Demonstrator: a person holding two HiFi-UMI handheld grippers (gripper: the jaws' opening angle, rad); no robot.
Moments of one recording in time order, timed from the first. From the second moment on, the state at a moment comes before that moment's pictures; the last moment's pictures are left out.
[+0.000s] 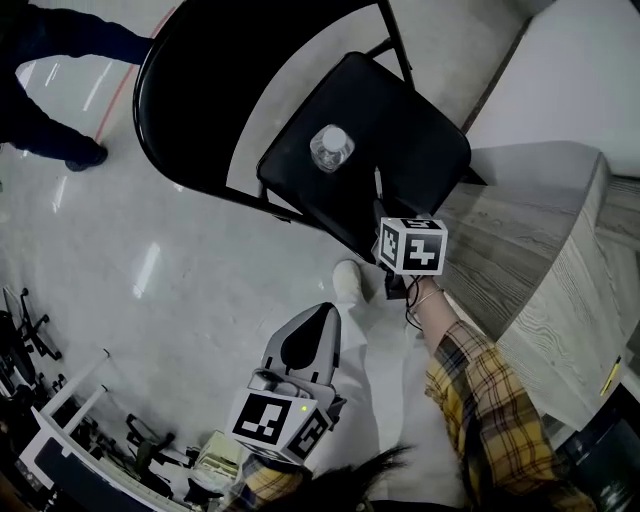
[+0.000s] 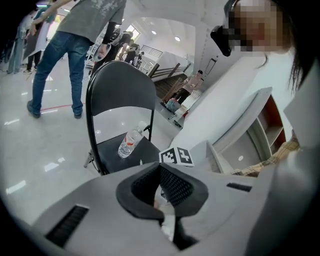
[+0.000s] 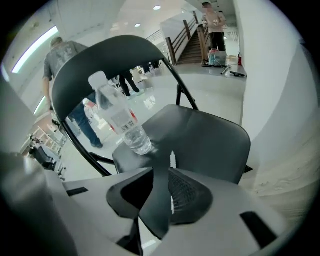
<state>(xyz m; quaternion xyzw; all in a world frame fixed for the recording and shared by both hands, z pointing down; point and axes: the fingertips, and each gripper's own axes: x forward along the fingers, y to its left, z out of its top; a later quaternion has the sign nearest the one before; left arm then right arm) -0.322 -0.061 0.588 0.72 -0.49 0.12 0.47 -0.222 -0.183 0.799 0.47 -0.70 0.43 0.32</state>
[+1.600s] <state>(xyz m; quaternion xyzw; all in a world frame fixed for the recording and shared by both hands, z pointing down) 0.069 0.031 0.276 0.91 -0.31 0.09 0.25 0.115 0.061 0.322 0.51 -0.79 0.33 0.02</state>
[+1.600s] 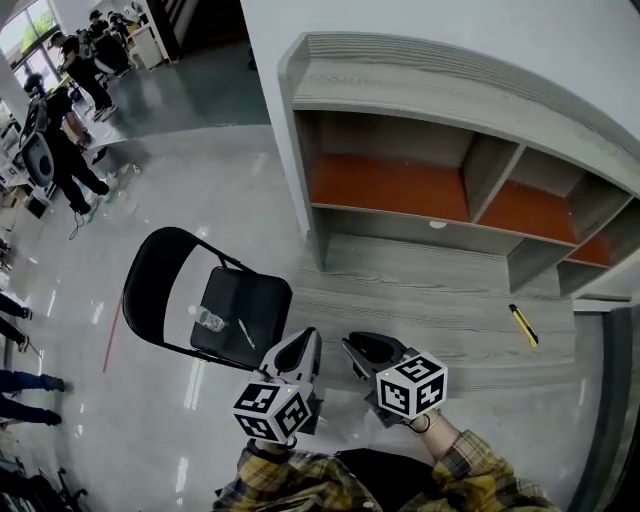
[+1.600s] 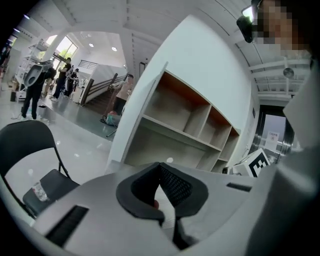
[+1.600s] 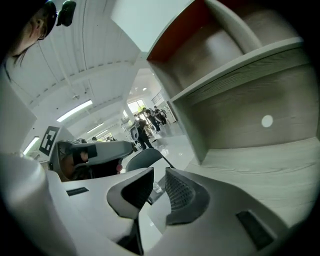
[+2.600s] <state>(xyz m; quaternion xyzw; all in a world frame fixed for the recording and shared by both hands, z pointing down) 0.307 0.129 0.260 0.96 -0.11 0.14 0.23 0.369 0.198 0.300 0.70 -0.66 0.28 0.02</state>
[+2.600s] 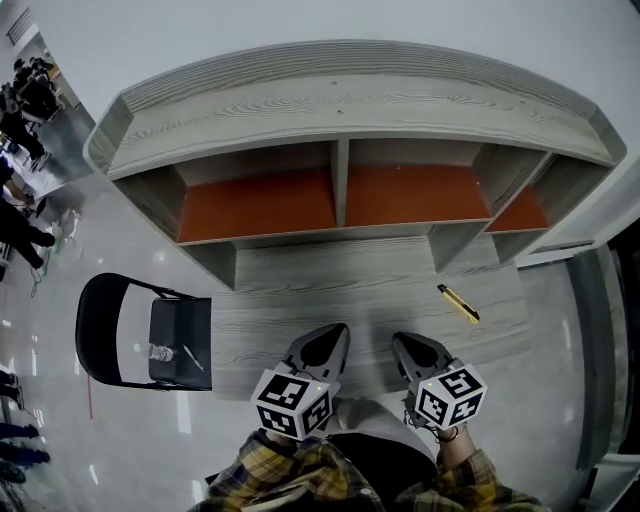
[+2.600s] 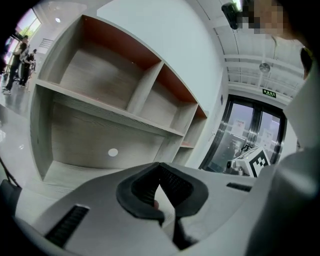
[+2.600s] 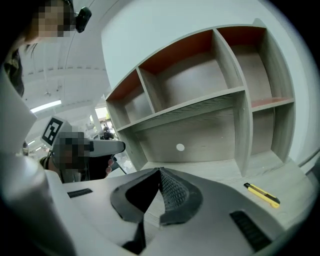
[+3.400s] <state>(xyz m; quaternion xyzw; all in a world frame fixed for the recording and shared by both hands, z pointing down) 0.297 0.114 0.249 0.96 -0.12 0.14 0.21 0.363 0.172 0.281 0.68 -0.68 0.26 0.02</state>
